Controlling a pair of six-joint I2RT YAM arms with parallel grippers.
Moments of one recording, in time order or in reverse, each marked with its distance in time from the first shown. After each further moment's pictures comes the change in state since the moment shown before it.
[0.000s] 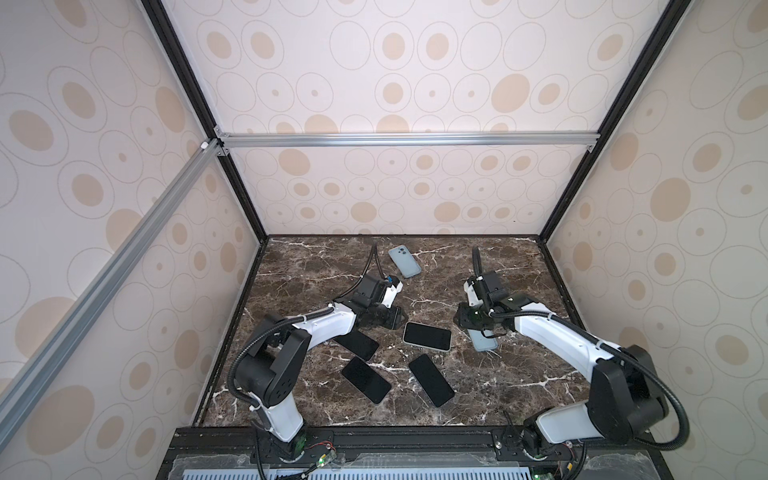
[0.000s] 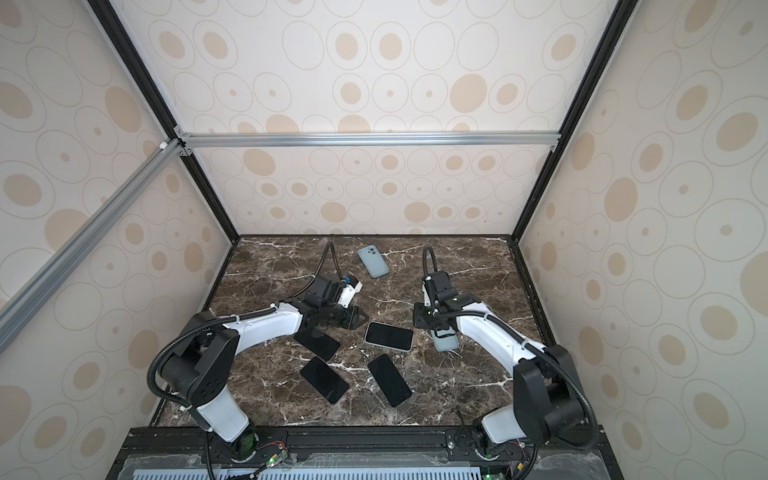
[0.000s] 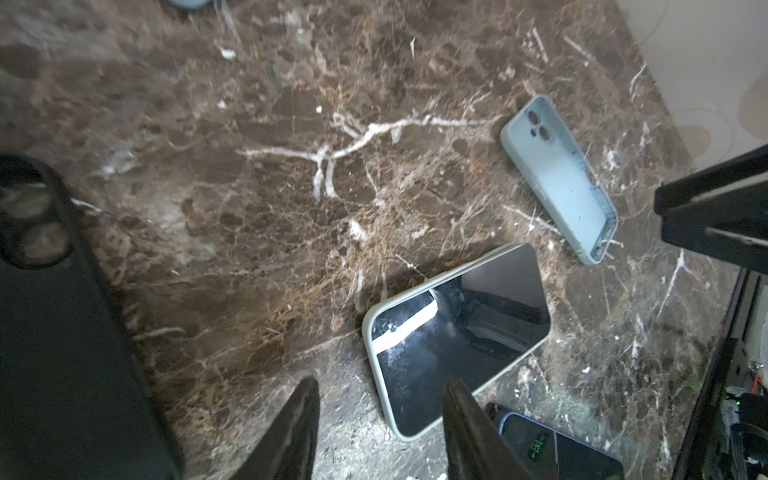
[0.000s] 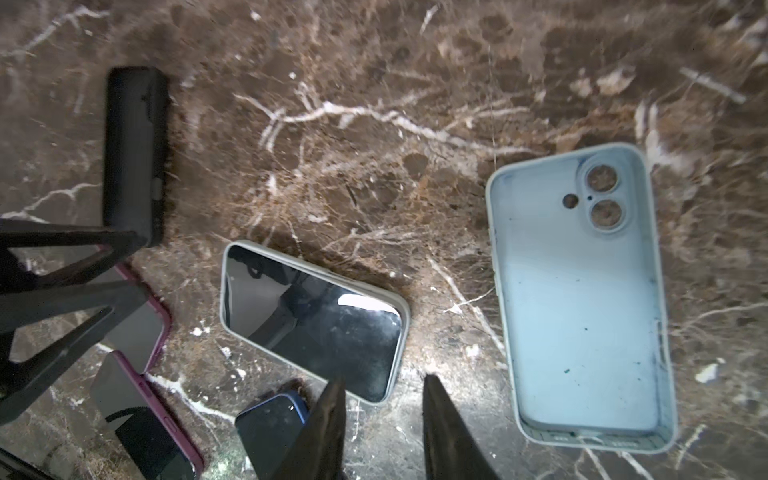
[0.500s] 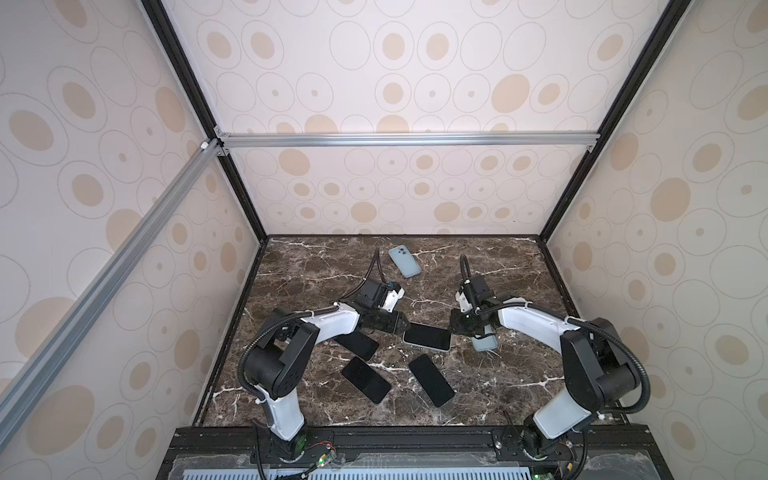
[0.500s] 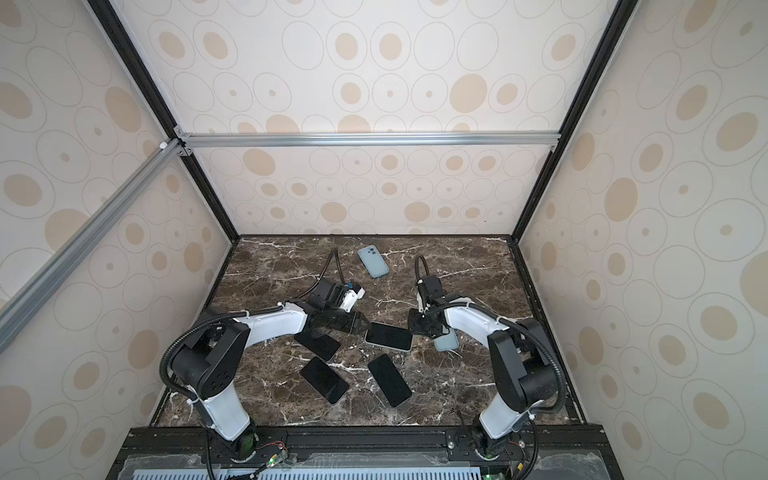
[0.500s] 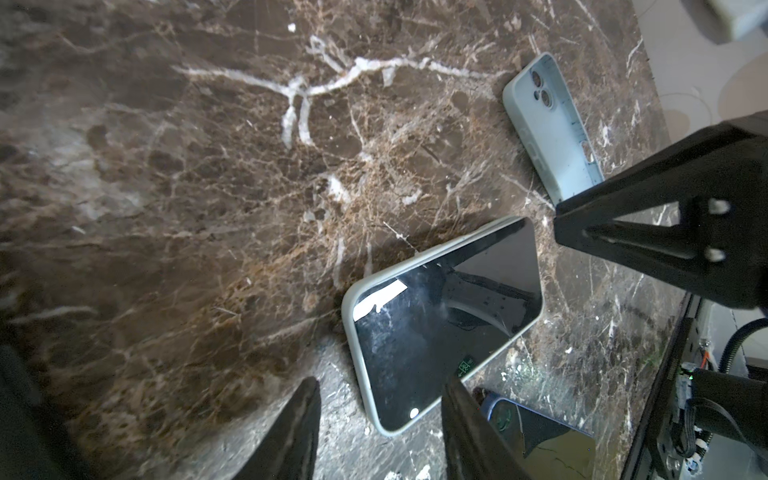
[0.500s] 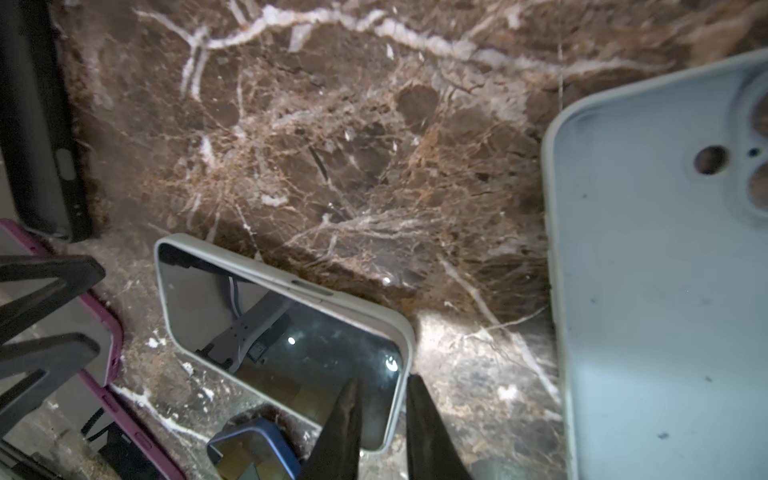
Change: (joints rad) left arm -0.001 0.056 0.001 -0.006 0.084 -0.046; right arm -0.001 0.171 -0.002 0.061 -0.064 0.023
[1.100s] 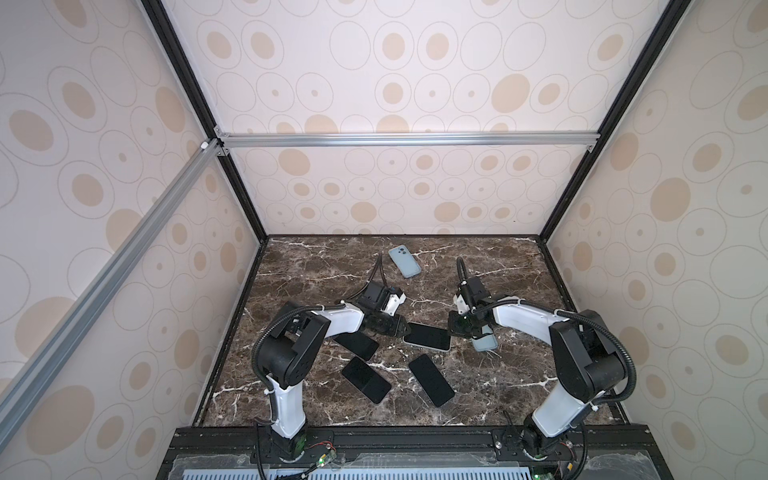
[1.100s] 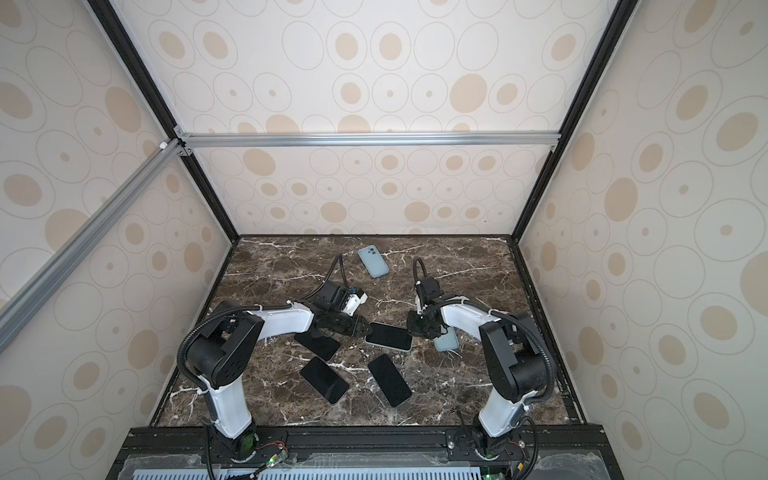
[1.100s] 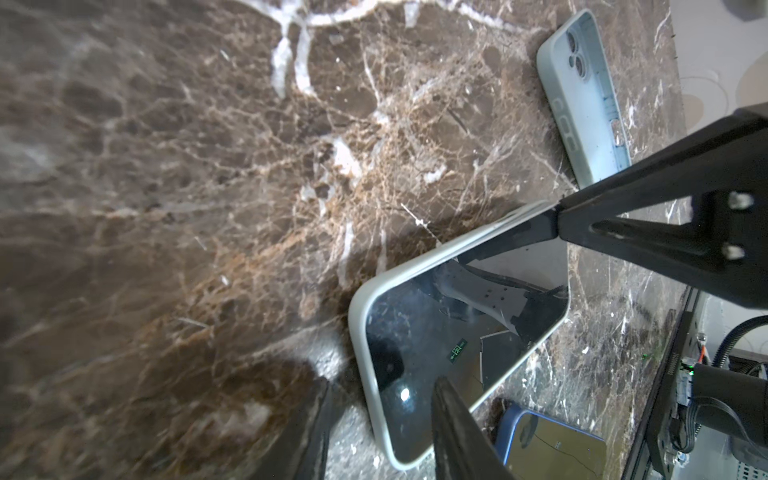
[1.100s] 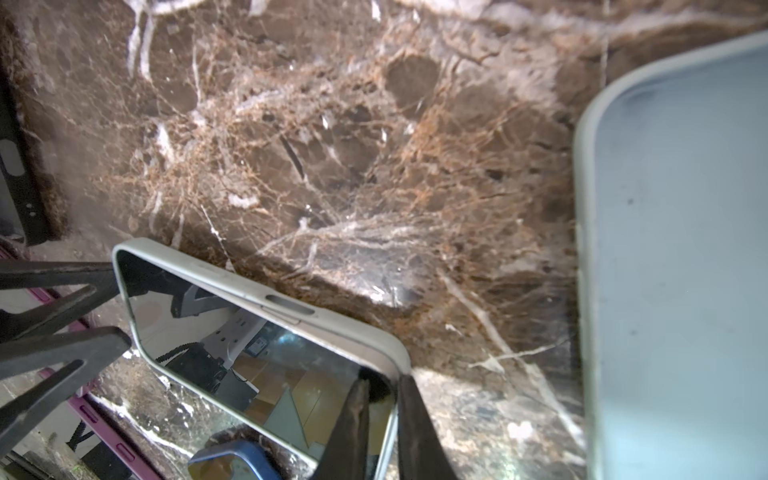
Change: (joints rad) left arm -0.005 0.083 0.021 0.014 0.042 -0.016; right arm -0.003 0.055 0.008 0.021 -0.021 -0.008
